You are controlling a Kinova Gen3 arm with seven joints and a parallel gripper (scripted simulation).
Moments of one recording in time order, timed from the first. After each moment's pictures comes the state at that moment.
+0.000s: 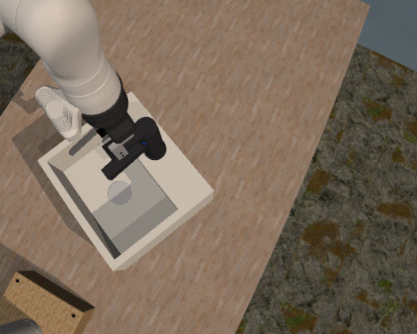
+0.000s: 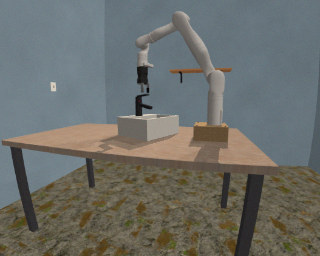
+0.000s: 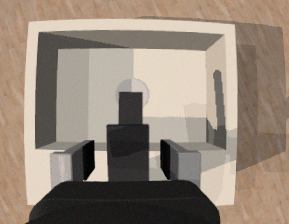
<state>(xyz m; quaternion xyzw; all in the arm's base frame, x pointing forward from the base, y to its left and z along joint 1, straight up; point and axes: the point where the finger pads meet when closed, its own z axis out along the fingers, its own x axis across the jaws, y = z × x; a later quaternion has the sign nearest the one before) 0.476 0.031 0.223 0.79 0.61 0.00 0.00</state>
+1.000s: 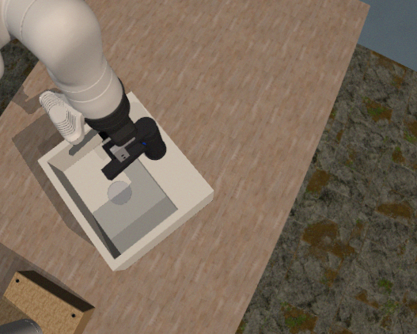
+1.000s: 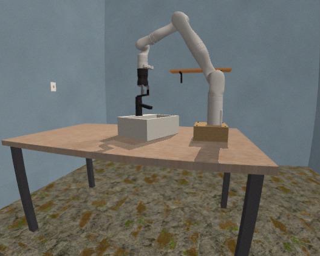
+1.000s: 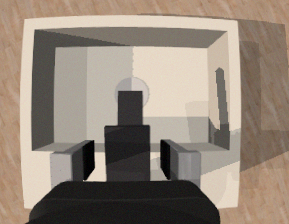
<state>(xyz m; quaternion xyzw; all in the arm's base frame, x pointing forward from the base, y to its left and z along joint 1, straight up) 0.475 0.031 0.209 0.79 0.61 0.00 0.01</state>
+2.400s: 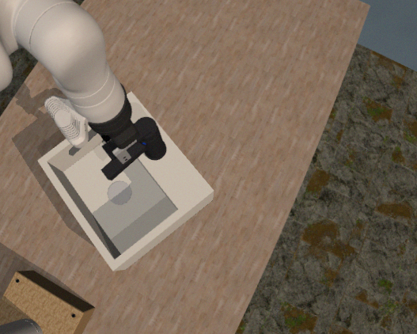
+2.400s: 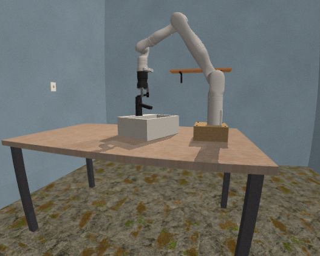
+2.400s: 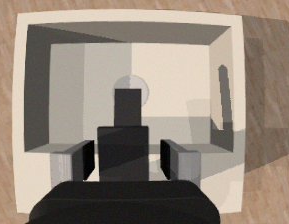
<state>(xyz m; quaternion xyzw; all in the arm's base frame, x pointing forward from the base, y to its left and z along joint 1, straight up) 0.476 0.033 0.190 0.79 0.61 0.00 0.01</state>
